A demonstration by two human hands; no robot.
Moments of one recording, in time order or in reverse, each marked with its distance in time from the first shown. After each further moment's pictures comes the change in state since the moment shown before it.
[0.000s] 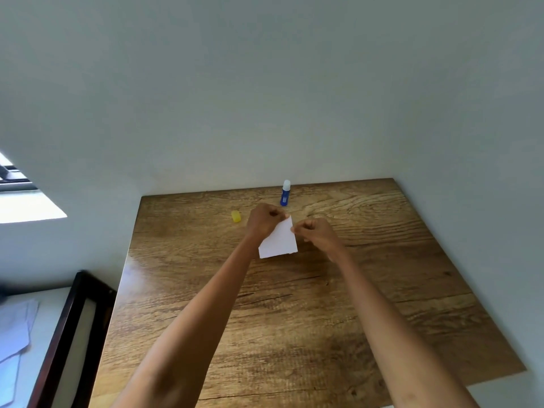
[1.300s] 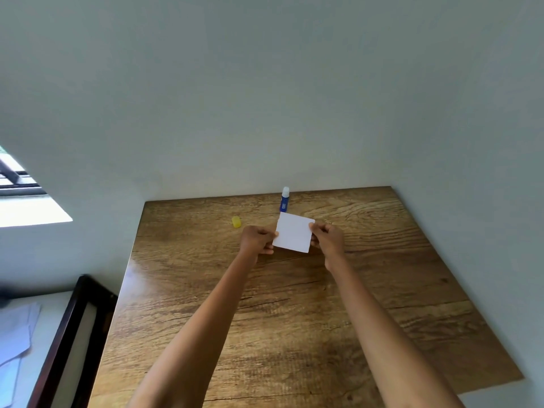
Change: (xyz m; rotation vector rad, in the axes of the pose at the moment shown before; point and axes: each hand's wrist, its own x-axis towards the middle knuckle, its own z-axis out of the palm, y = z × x) left_hand -0.023 -0.016 0.002 -0.390 0.028 -0.413; right_hand 0.001 0.008 0.005 0.362 0.461 0.129
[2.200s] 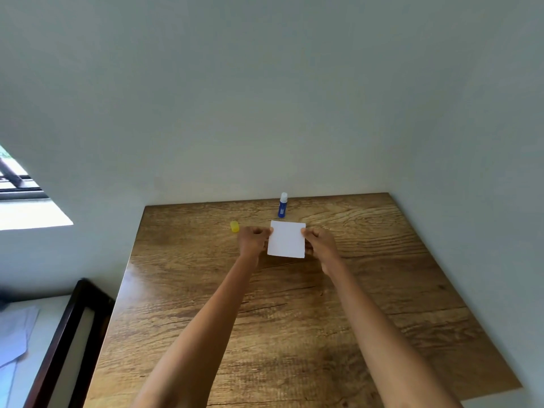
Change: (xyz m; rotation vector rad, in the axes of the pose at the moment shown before) left_hand -0.001 0.007 0.009 -0.061 0.202 0.089; right_hand -0.001 -0.005 0.000 -0.069 -0.200 0.052
